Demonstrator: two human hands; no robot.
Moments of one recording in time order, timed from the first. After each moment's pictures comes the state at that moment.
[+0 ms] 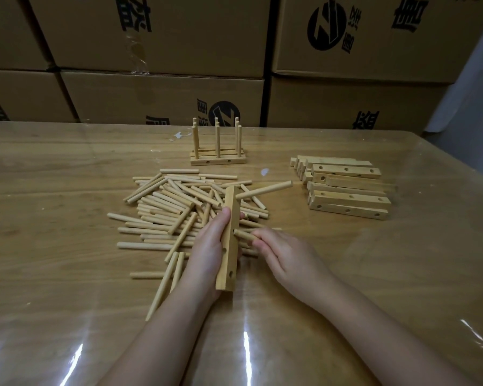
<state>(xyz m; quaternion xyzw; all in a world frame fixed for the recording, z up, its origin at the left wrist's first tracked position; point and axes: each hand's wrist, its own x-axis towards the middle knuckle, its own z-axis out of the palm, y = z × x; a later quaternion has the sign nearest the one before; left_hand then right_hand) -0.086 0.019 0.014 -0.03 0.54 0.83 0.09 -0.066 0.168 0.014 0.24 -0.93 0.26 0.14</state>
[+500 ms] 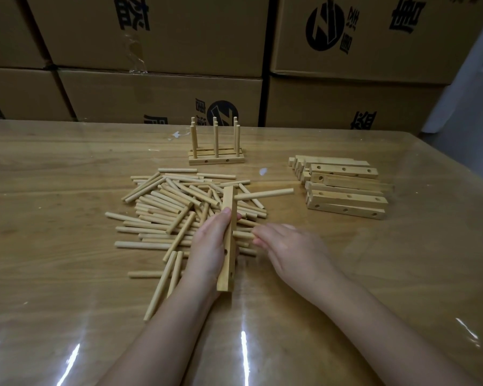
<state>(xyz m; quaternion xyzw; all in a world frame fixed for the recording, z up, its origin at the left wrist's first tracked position) -0.087 0.024 0.014 -0.04 0.57 0.82 0.03 -0.062 0.167 0.029 0.24 -0.94 0.14 0.20</state>
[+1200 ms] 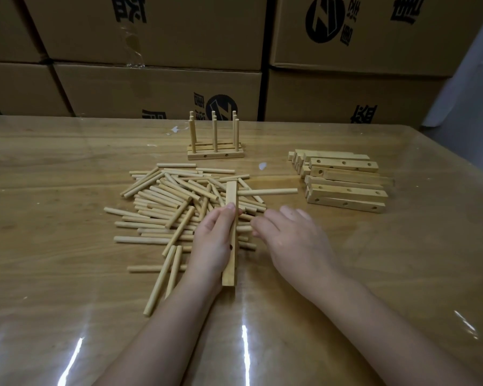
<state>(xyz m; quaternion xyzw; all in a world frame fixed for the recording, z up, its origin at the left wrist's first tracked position) -0.090 0.029 0.008 -0.04 0.63 0.78 -0.01 -0.063 0.163 0.028 0.23 -0.92 0.03 0.32</state>
